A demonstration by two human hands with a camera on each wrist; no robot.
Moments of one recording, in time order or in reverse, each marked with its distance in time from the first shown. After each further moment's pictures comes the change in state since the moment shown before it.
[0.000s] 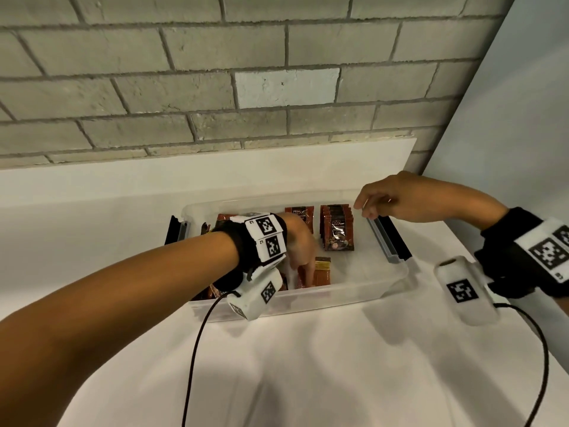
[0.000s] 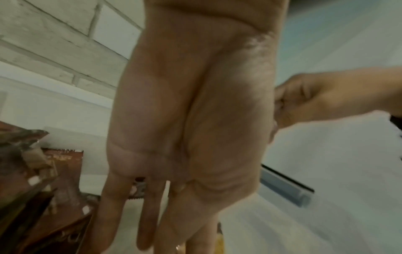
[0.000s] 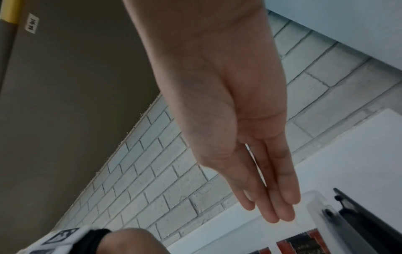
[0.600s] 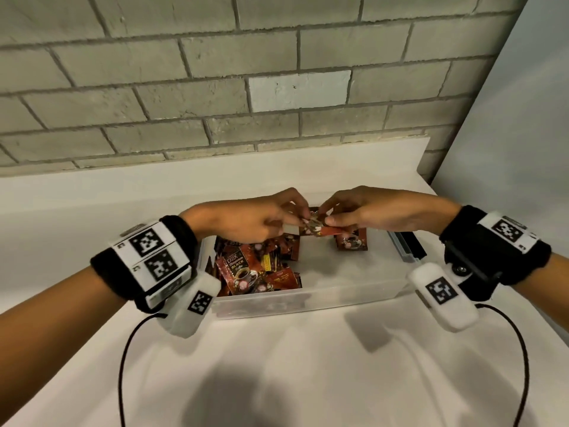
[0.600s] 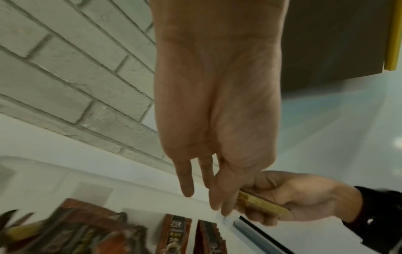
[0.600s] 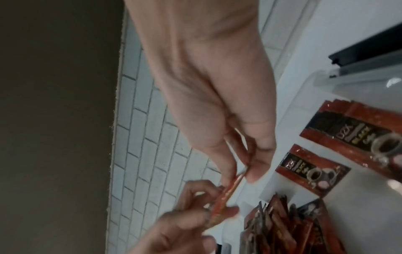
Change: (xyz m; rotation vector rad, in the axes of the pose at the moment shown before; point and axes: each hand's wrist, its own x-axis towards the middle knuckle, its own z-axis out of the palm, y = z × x) left_hand -0.080 -0.067 0.034 -0.344 0.567 0.376; right_hand 0.023 -0.049 0.032 0.599 -0.126 0.003
